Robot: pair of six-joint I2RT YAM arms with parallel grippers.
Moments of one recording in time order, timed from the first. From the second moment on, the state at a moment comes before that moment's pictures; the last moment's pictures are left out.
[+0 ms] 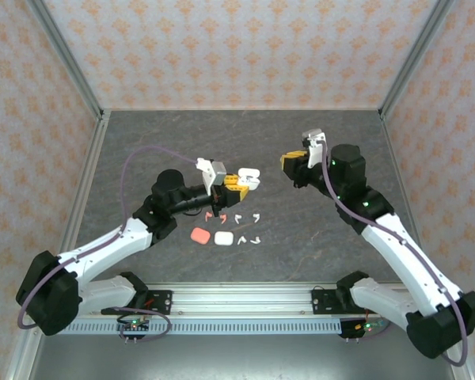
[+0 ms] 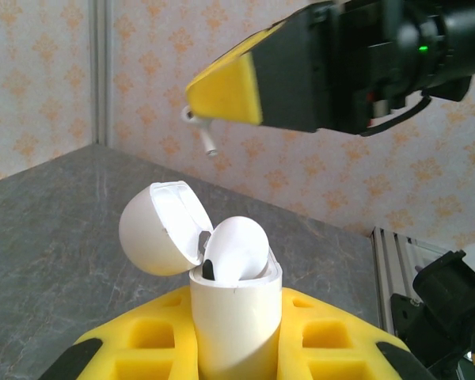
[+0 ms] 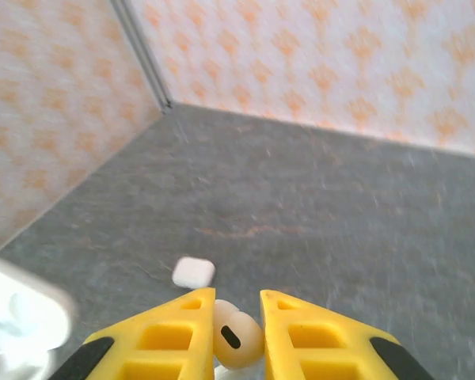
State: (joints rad) left arm -0.60 1.15 0.68 0.44 0.57 -0.17; right arm 0.46 0.96 0.97 -0.29 -0.26 0.14
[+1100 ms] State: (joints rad) left arm -0.60 1.21 0.74 0.44 0.61 -0.23; right arm 0.64 1.01 1.02 -0.26 -0.27 -0.06
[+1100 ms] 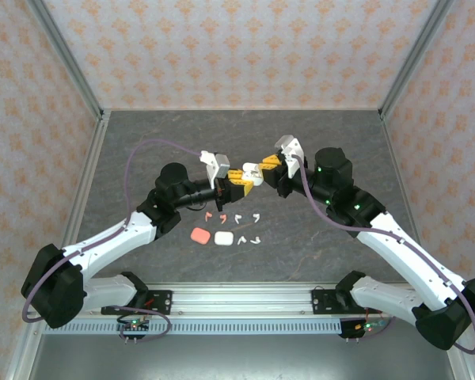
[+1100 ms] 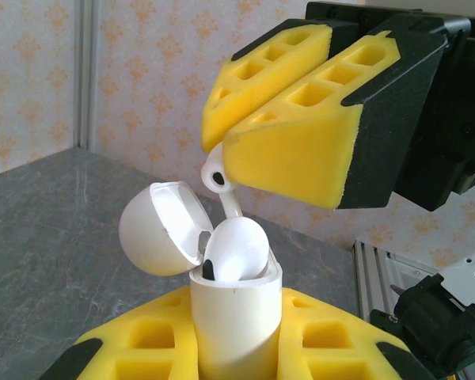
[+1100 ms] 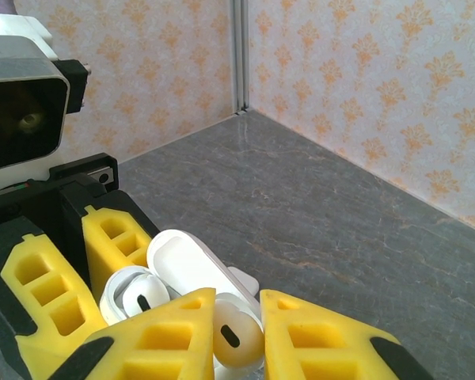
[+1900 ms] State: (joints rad) left arm -0.60 1.21 0.74 0.49 0.63 -0.28; right arm 0.62 0.97 0.95 -0.22 -0.39 0.00
